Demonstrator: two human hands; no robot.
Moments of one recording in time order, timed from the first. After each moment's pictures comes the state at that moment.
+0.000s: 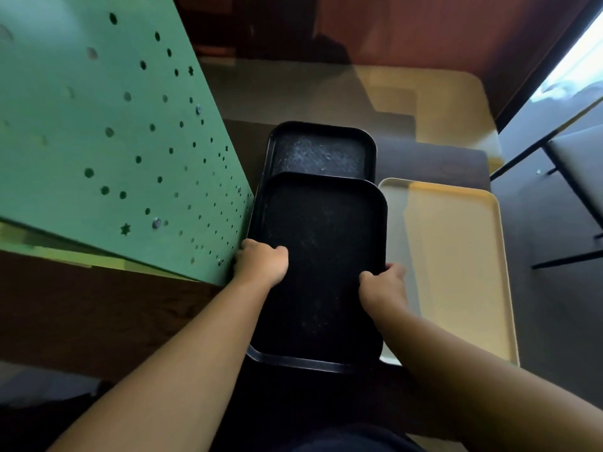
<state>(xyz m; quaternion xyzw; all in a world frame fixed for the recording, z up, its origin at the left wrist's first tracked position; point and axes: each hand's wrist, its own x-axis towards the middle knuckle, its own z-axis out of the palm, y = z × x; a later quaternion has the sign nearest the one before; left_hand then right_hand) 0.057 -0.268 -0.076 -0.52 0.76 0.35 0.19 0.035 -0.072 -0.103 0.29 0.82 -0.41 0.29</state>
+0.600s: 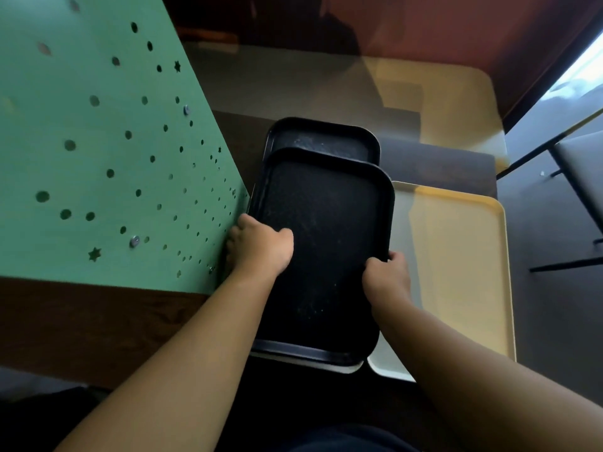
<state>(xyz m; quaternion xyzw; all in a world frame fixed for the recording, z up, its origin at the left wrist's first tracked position) 0.030 -0.268 -0.060 -0.51 0.78 0.33 0.14 0.003 -0.082 -0.093 0.31 0.79 -0.47 0.25</state>
